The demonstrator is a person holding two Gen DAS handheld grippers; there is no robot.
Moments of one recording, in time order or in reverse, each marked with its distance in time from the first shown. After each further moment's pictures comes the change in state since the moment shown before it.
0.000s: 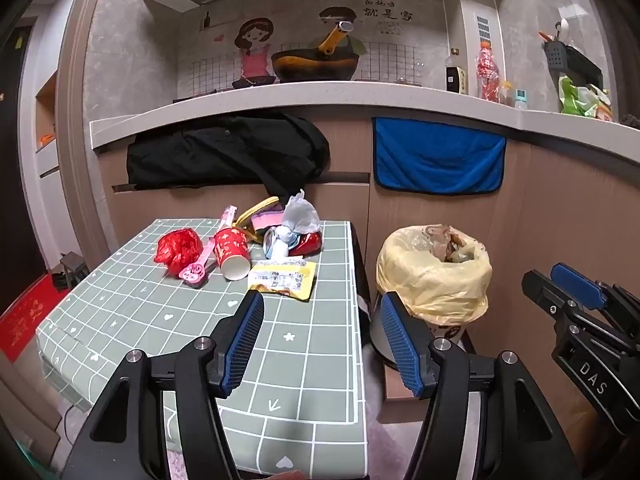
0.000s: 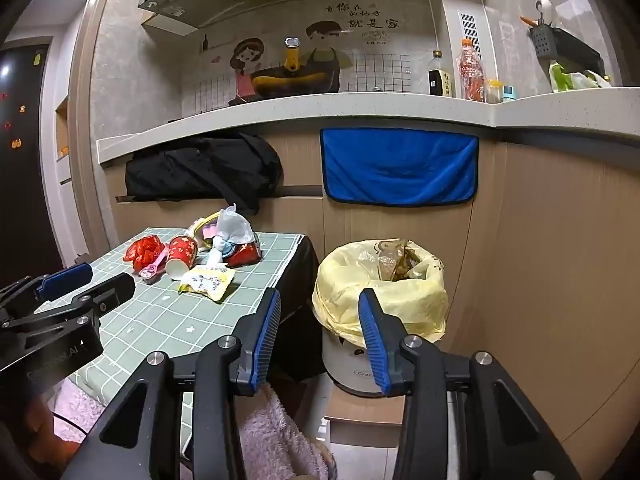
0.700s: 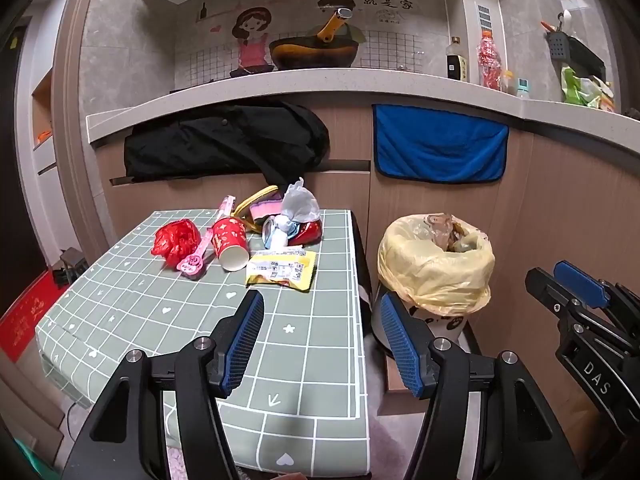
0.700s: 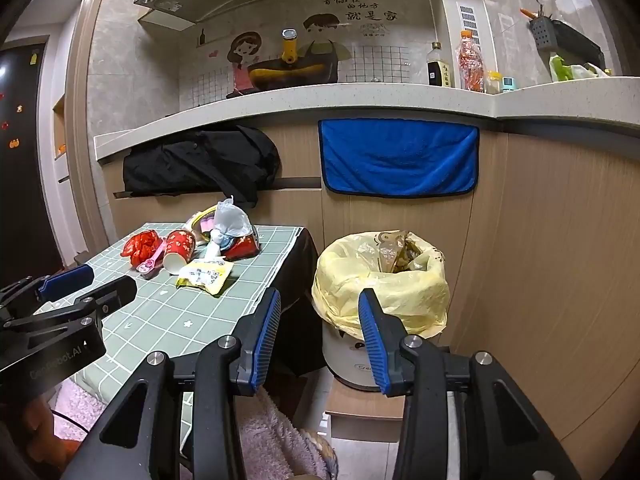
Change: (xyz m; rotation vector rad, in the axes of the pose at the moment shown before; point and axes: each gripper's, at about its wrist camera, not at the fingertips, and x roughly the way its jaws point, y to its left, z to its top) left arm 0.013 -0.001 -0.009 0.004 0.048 0.002; right arm 0.009 -0.001 -0.005 0.005 0.020 0.000
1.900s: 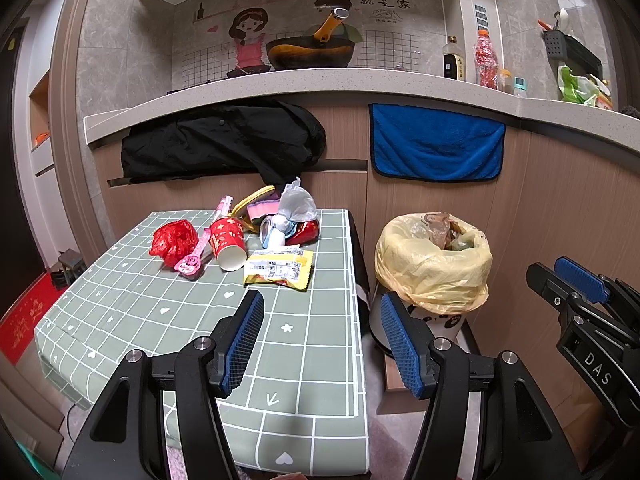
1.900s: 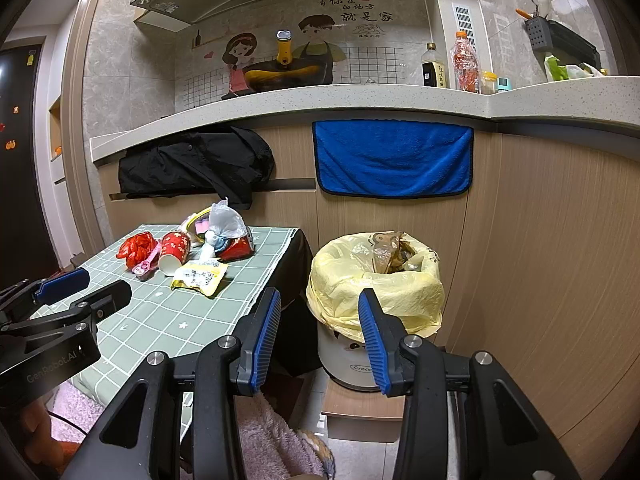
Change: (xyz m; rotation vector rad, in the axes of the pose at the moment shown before) left arm 0.002 -0.002 0.001 0.008 0.003 -0.001; right arm -0.001 -0.005 0.002 0.005 -0.003 -0.007
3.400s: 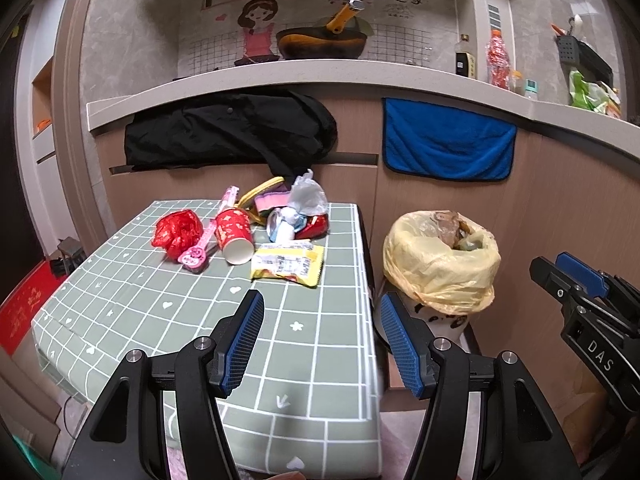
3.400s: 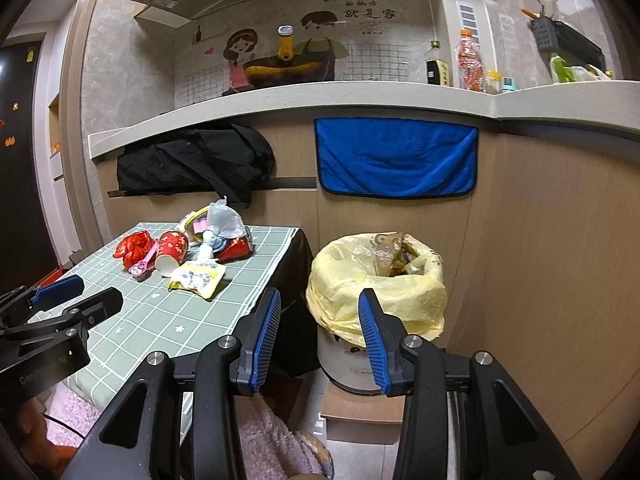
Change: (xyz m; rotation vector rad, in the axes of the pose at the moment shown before) left arm 0.010 0.011 0.002 -0.037 0.027 0.009; right arm 0.015 0.003 0.007 -0.019 0.016 0.011
